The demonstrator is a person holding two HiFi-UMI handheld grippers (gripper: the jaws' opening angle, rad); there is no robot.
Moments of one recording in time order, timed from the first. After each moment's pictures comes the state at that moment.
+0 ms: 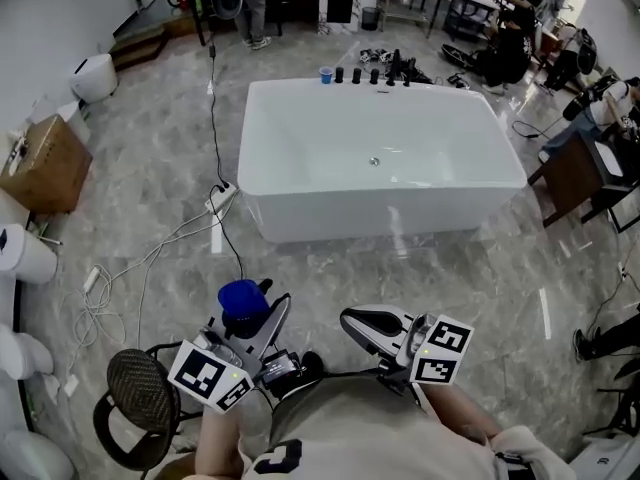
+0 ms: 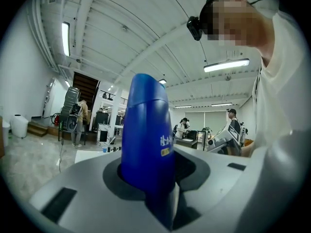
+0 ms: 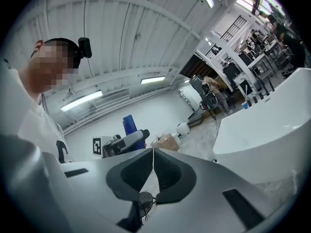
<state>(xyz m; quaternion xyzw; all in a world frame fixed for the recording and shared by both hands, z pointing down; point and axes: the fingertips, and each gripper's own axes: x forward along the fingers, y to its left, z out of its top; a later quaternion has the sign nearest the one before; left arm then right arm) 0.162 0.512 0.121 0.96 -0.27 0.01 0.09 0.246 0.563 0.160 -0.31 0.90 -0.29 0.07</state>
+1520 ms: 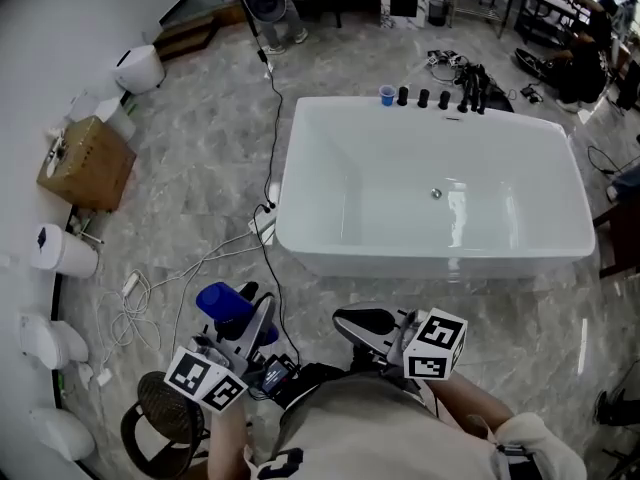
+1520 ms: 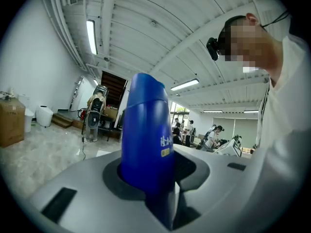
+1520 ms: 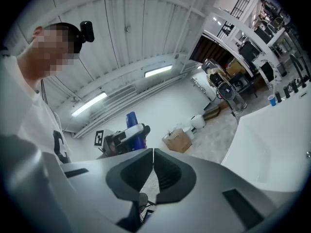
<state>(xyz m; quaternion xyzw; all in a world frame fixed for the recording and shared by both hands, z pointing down) 0.167 0.214 0.130 0.90 -0.41 -0.01 0.16 0.267 0.257 0.185 -0.18 0.94 -0.30 0.05</state>
